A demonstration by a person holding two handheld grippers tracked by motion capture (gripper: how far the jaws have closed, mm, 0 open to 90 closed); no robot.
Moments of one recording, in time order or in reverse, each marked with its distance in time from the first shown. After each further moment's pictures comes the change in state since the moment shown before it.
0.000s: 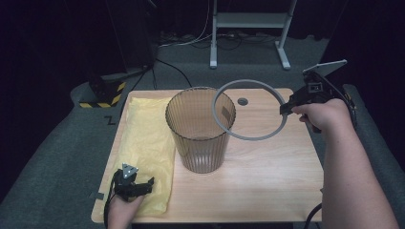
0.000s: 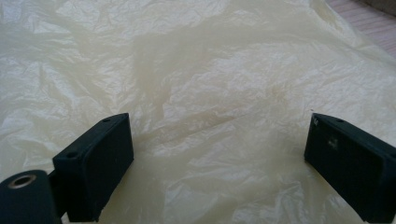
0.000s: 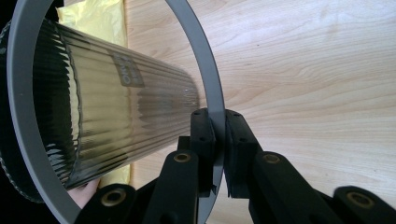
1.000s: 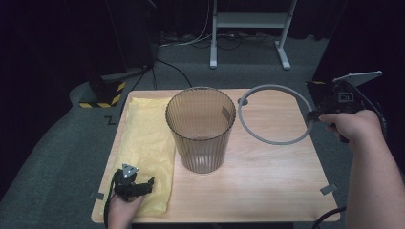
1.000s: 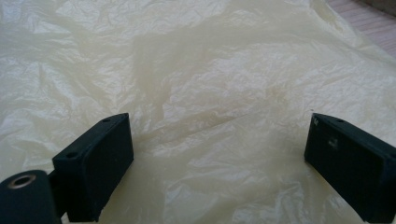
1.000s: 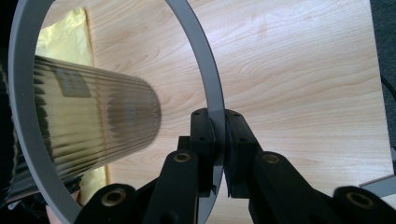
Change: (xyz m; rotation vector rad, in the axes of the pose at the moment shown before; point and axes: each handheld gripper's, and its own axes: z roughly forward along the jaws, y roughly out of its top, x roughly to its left) left arm 0.000 0.000 0.000 0.000 0.000 -0.002; right arm -0.066 -0.012 -0.021 -0.049 -0.046 0.093
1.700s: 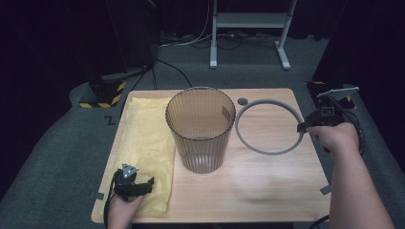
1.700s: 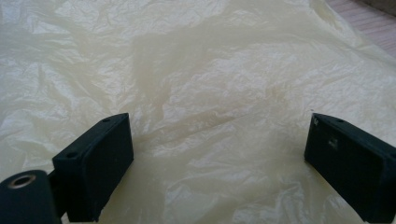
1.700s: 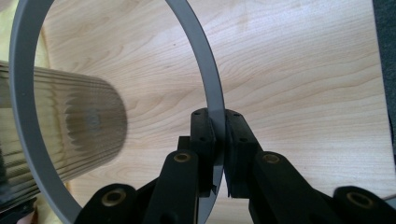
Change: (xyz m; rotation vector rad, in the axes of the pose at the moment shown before) left arm 0.000 0.000 0.000 0.000 -0.002 -0.001; right arm -0.020 -0.004 0.062 0.016 -0.074 -0.005
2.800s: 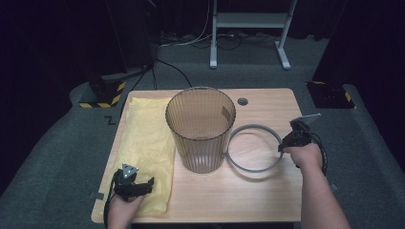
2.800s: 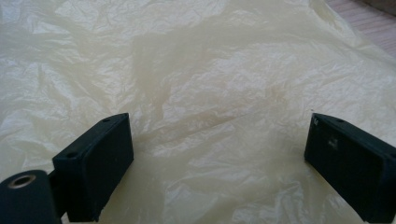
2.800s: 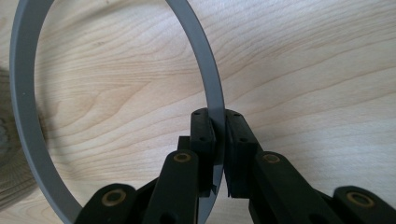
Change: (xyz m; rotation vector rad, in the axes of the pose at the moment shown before) left arm 0.000 0.000 -0.001 0.005 -0.003 0.002; right arm -0.023 -0.012 0.132 0.080 -0.074 -0.003
